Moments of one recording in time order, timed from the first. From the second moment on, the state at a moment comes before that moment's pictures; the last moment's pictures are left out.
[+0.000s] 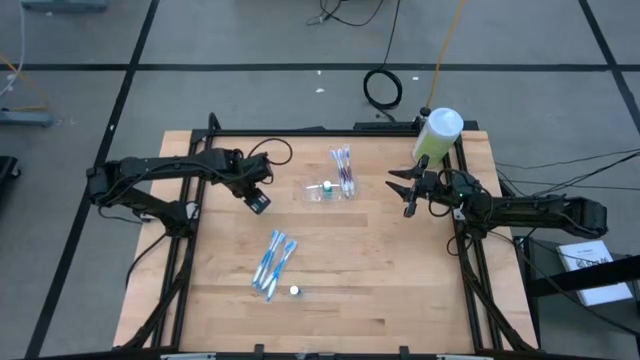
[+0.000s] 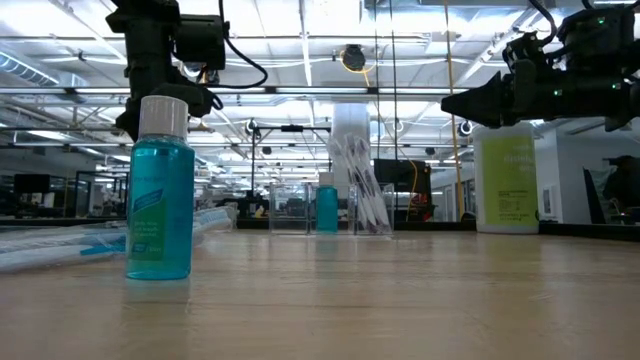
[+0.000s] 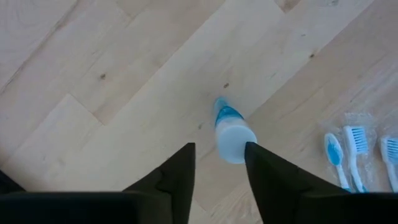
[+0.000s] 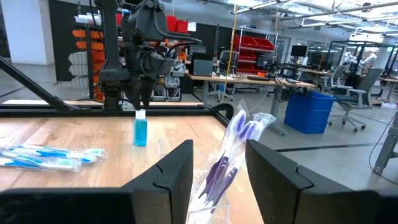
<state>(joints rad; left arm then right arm) 0.33 1.34 0.95 -1.05 -0.03 -0.47 -0.37 0.78 0.05 0.83 -0.08 -0.09</state>
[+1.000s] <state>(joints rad) 0.33 1.34 1.05 -1.11 -0.05 -0.45 -0.37 0.78 0.05 0.81 -0.08 -0.09</state>
